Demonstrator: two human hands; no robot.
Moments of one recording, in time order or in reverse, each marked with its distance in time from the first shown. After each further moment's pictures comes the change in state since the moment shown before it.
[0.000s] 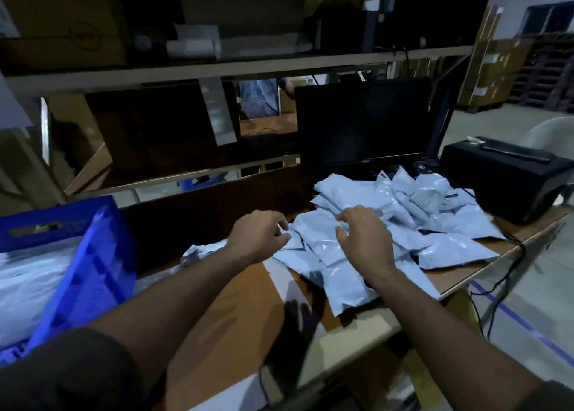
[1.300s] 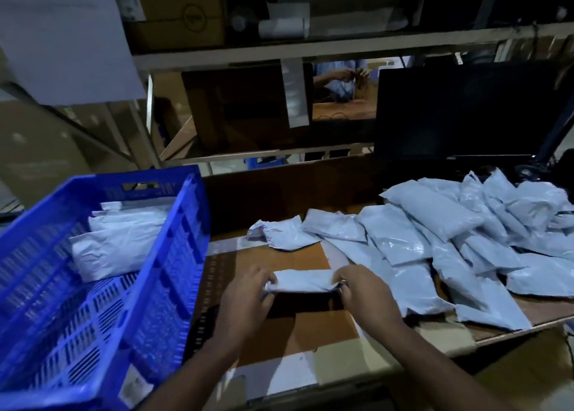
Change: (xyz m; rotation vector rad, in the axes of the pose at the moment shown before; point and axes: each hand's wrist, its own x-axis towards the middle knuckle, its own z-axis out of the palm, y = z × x) left_hand -0.173 -0.075 0.062 -0.032 0.221 -0.398; right_hand -0.084 -0.050 0.092 0.262 -0.430 -0.193
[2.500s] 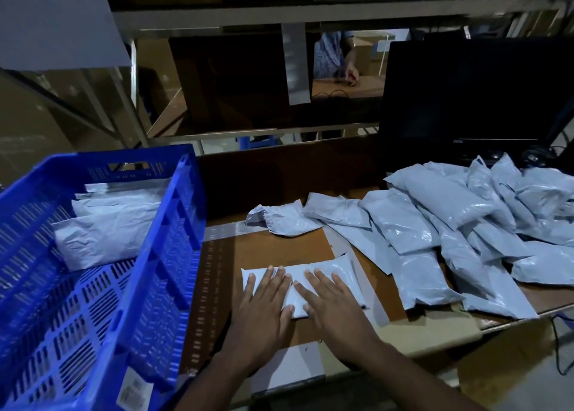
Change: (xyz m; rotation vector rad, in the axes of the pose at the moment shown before) left_hand -0.029 -0.015 0.045 0.187 -0.342 0.170; right_hand -0.018 -0.026 0.070 -0.428 -0.327 -0.233
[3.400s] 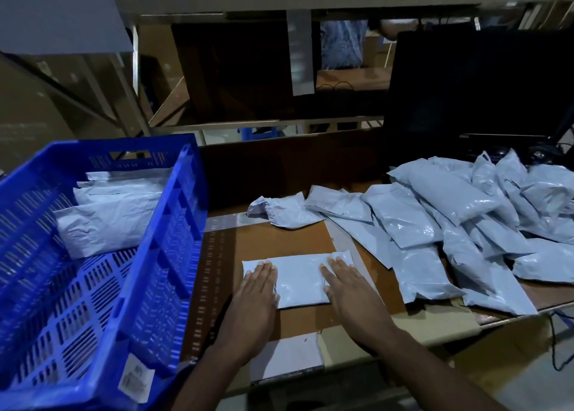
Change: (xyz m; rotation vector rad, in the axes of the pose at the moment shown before) left_hand -0.004 -0.012 0.005 -0.092 0.000 -0.051; right_hand -0.013 0.032 0.002 0.088 0.181 0.042
